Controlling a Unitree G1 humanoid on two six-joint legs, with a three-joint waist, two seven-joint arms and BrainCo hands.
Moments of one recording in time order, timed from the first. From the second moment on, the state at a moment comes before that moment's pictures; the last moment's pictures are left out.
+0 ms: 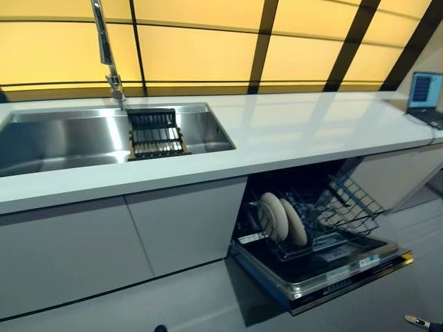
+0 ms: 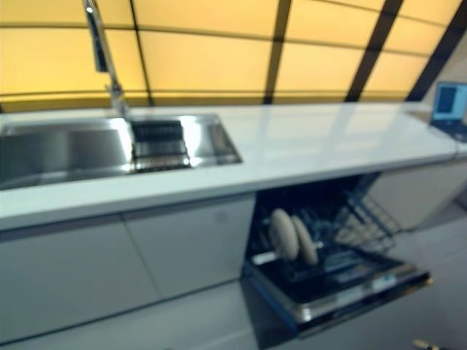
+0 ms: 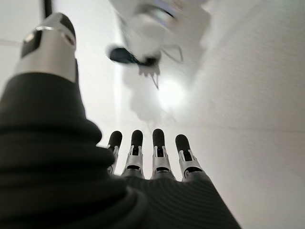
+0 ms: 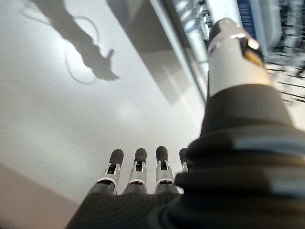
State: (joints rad) left arm 0.02 0.39 0.05 1.36 -0.34 0.04 0.02; right arm -0.01 -0.83 -0.18 1.15 0.37 0.34 0.24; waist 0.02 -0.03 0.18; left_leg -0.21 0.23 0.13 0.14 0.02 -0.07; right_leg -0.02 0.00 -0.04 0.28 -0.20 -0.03
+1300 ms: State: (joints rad) left arm 0.01 0.28 -0.02 1.30 -0.53 -0.03 0.00; right arm -0.04 -0.48 -0.26 1.27 1.01 0.19 0.16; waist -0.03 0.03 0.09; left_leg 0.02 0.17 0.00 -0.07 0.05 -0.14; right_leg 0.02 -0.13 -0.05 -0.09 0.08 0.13
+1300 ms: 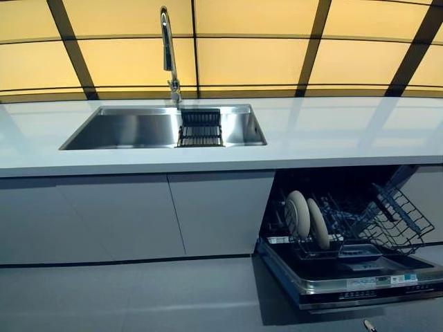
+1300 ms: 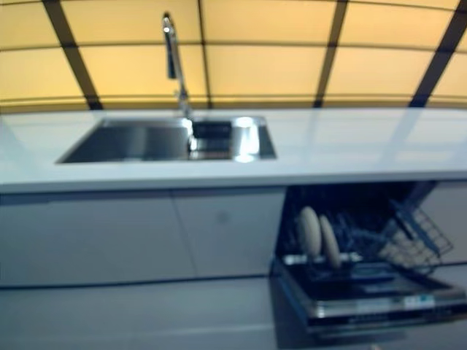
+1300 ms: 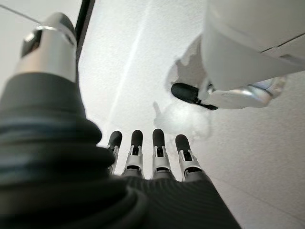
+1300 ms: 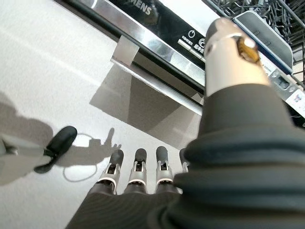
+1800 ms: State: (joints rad) left arm 0.02 0.29 -0.02 1.30 -0.52 -0.04 -0.02; right arm -0.04 -0.49 -0.32 1.27 1.23 0.18 0.18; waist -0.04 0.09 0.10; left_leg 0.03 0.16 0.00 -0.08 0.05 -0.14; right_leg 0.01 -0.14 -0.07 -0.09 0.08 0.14
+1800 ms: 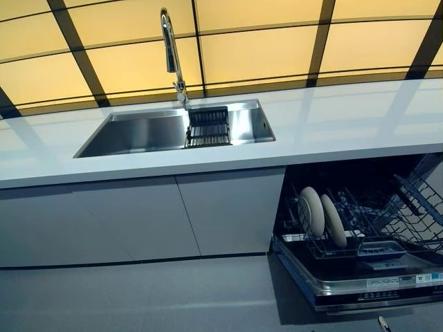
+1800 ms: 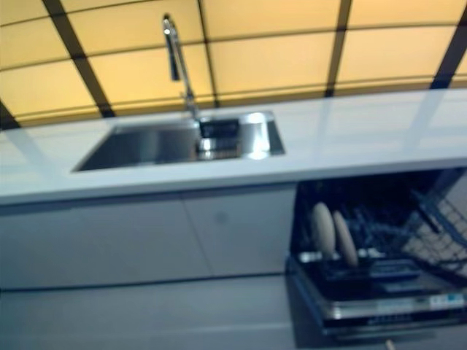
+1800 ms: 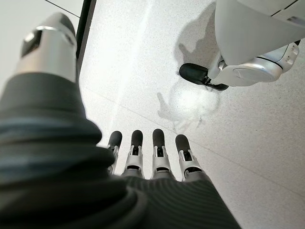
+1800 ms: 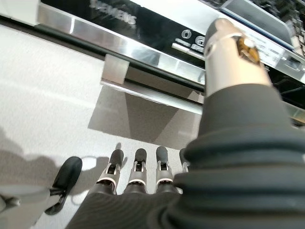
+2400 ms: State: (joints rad) left arm 0.02 0.21 -0.11 1.23 -0.61 -0.08 -0.09; right arm -0.26 -0.57 -0.38 1.15 1.78 0.07 0.24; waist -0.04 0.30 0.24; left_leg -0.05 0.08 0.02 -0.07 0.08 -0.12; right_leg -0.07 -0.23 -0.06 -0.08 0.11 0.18
